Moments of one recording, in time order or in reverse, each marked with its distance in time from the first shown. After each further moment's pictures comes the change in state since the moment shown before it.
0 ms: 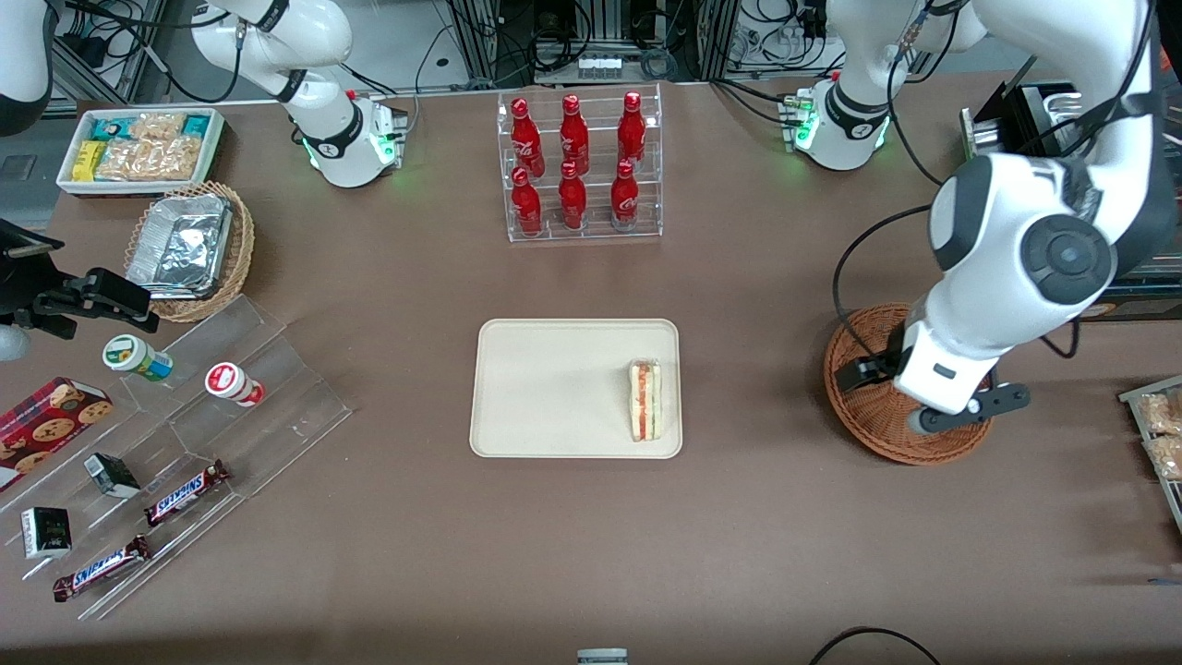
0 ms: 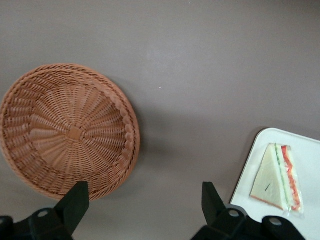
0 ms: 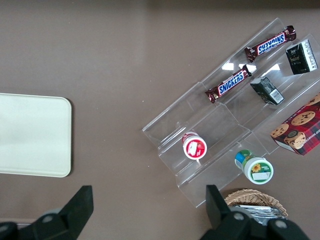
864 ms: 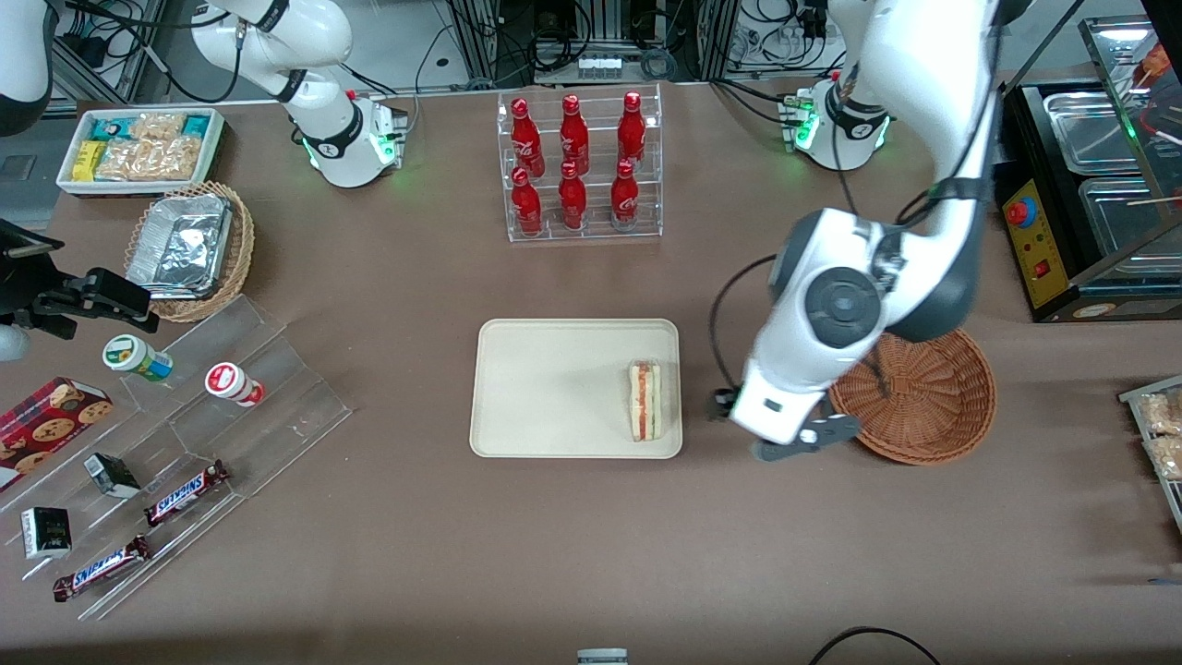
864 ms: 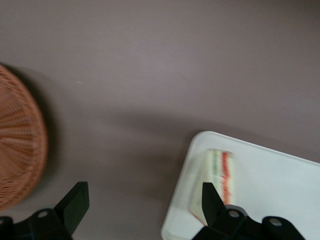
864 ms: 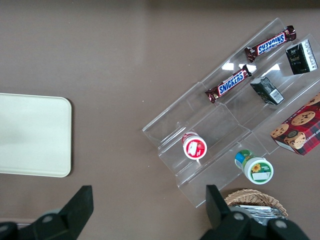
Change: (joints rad) arm -0.147 0.241 -0.028 0.185 -0.008 0.087 -0.220
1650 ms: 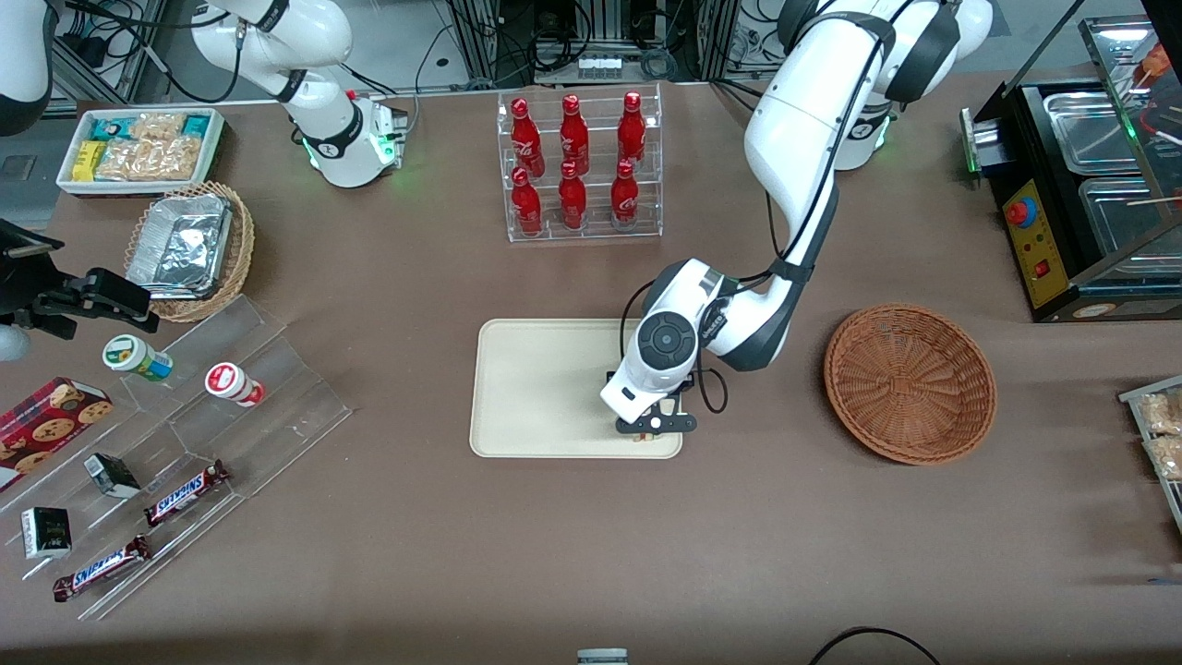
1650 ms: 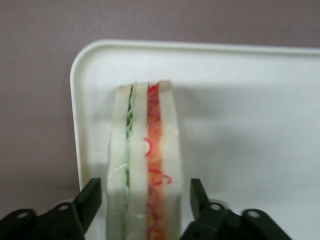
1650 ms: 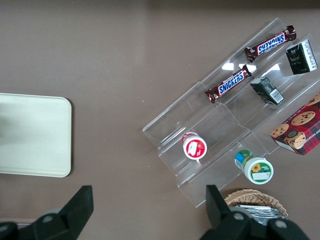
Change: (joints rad) arm -0.160 0.308 -0.105 0.043 -0.047 0.221 0.059
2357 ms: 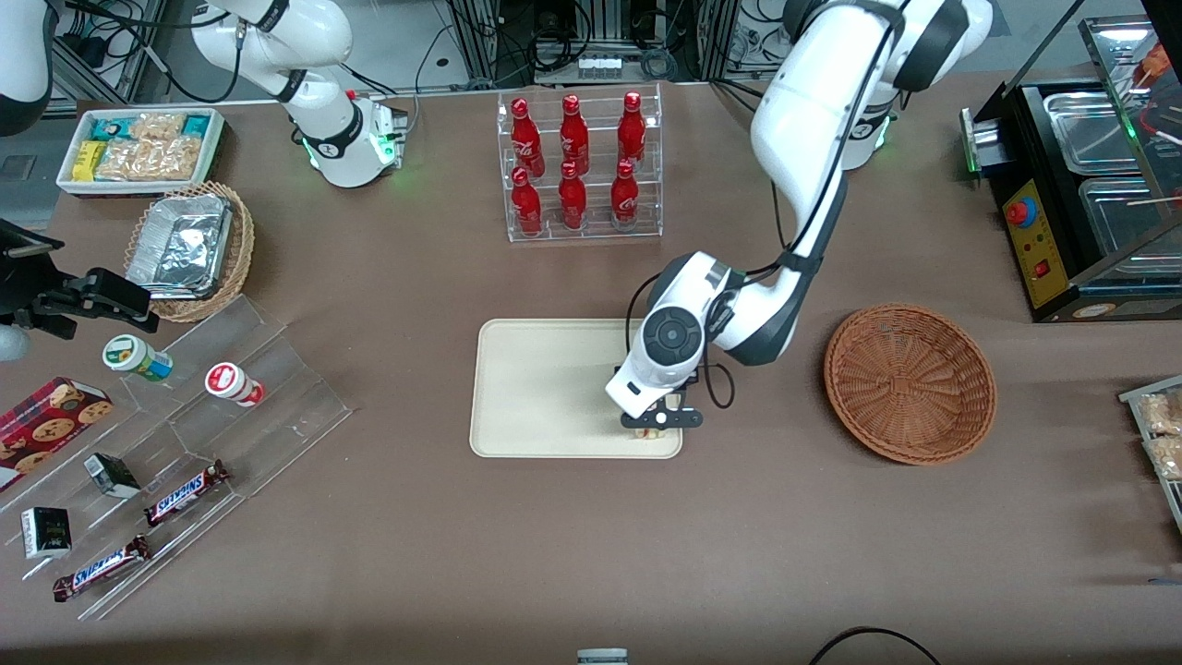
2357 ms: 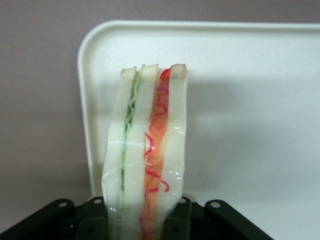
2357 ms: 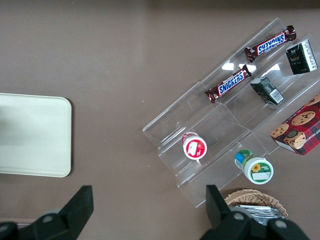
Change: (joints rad) arm 0.000 0.000 -0.002 -0.052 0.001 -0.002 0.025
